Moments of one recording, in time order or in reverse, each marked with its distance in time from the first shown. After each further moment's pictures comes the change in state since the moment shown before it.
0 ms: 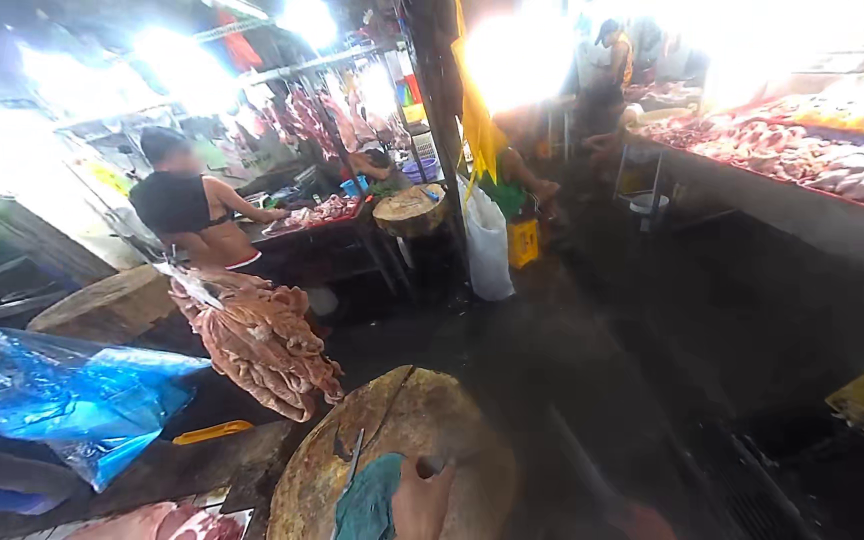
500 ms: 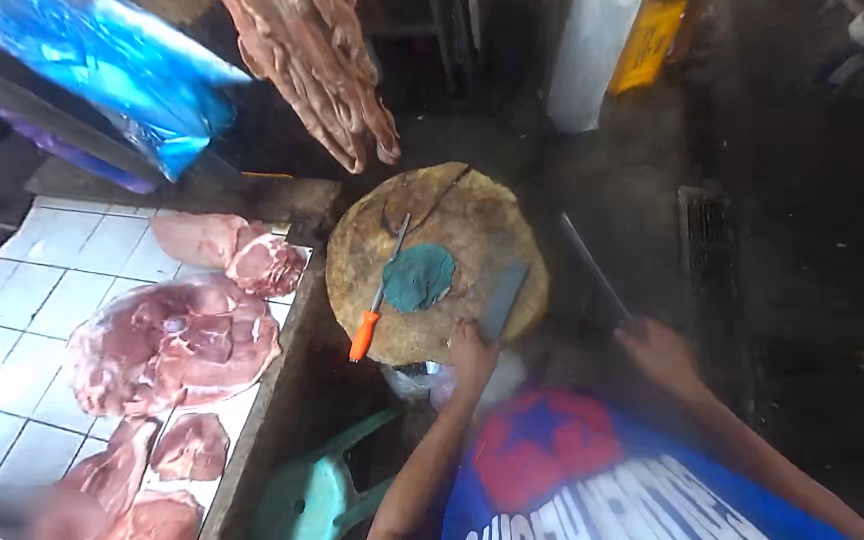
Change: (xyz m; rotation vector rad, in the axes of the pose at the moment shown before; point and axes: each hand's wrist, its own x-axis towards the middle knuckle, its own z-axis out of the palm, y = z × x) left_hand -0.076 -0.129 0.101 0.141 -0.062 -0.024; right_hand -0.022 -0.086 -0.013 -0.431 0.130 -0.258
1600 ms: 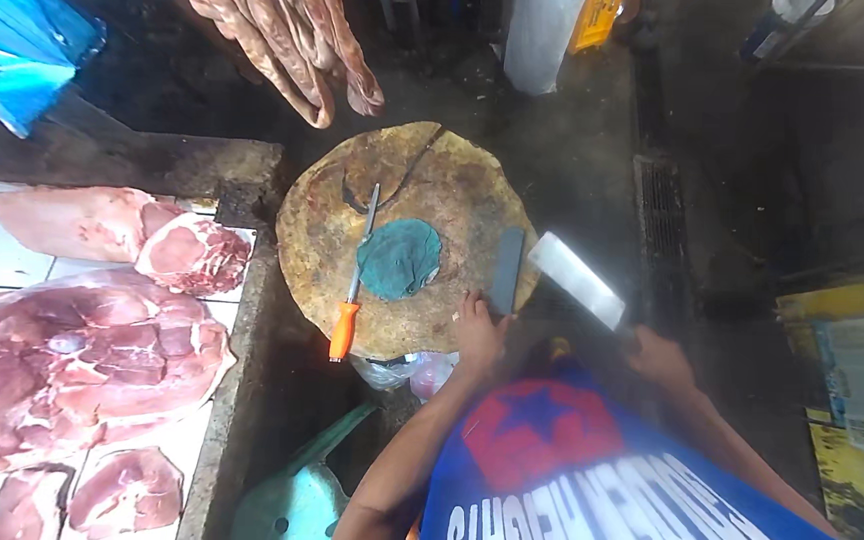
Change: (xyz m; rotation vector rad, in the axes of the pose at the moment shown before) left_hand 0.015 -0.003 -0.001 -0.046 -0.151 0.212; right_hand -0.057 0.010 0.041 -0.352 -0.006 0.093
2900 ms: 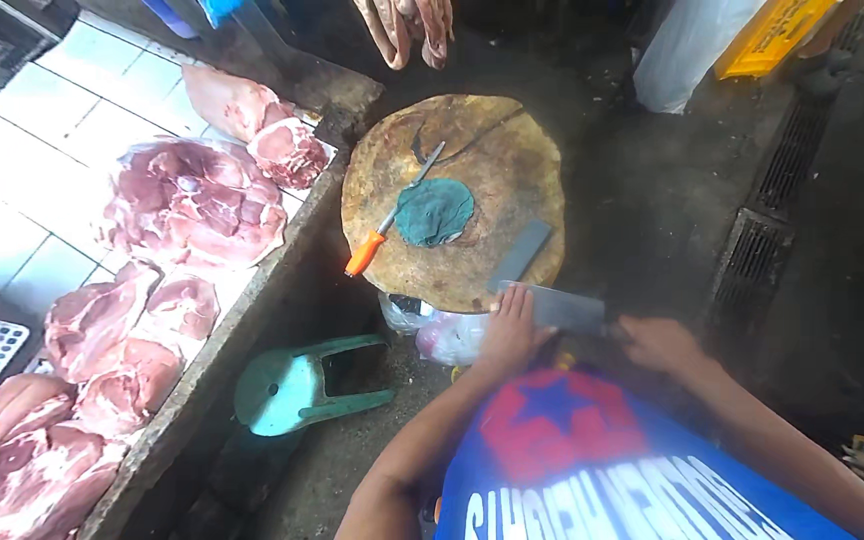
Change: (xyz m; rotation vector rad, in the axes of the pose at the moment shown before) left_hand -0.040 0.088 0.068 0.325 0.135 0.102; right_hand 0.133 0.019 -0.072 -0.501 -0.270 -0.684
